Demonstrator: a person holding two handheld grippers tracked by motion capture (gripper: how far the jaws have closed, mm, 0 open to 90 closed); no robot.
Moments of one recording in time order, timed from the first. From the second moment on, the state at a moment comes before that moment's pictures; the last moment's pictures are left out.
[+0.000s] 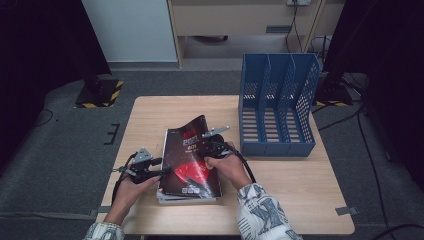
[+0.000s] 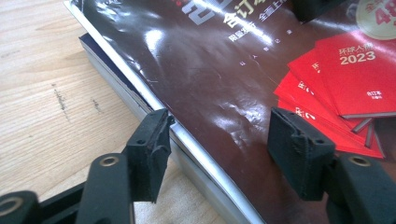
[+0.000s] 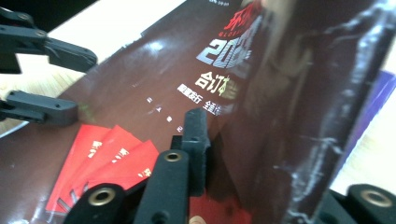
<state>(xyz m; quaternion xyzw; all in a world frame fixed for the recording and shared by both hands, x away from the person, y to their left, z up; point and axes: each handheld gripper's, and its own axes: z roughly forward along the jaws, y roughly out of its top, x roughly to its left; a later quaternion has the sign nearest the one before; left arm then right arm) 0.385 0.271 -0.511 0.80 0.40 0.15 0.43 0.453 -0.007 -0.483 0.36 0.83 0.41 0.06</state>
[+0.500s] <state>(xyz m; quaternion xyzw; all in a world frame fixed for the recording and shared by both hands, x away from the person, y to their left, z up) 0.382 0.271 -0.505 0.79 0.39 0.16 0.45 0.441 -0.008 -0.464 0.34 0.82 0.45 0.09</state>
